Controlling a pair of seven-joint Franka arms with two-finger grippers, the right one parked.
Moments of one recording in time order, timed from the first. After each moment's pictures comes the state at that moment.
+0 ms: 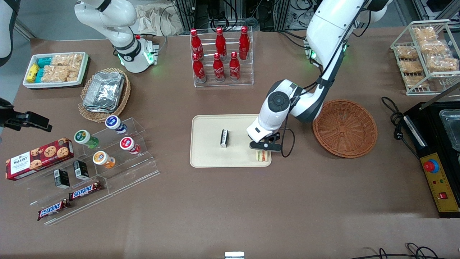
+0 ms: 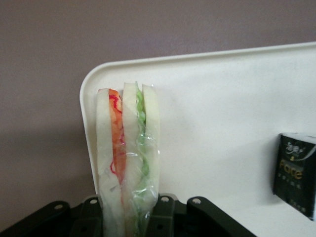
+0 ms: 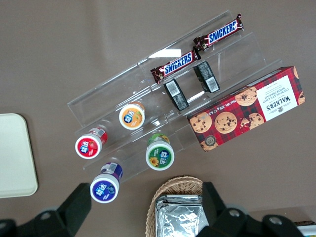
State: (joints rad) arm -0.55 0.51 -0.11 -1.95 0.00 2.56 -0.53
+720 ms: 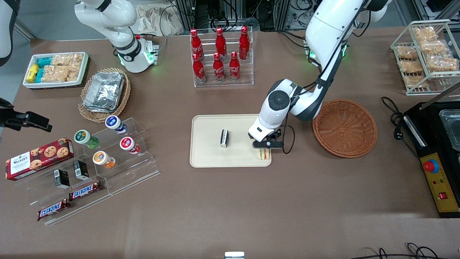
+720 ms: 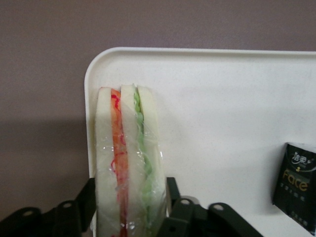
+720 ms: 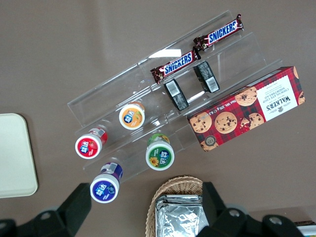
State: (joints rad) arm -0.55 0.51 -0.11 -1.97 0.00 2.58 -0.65
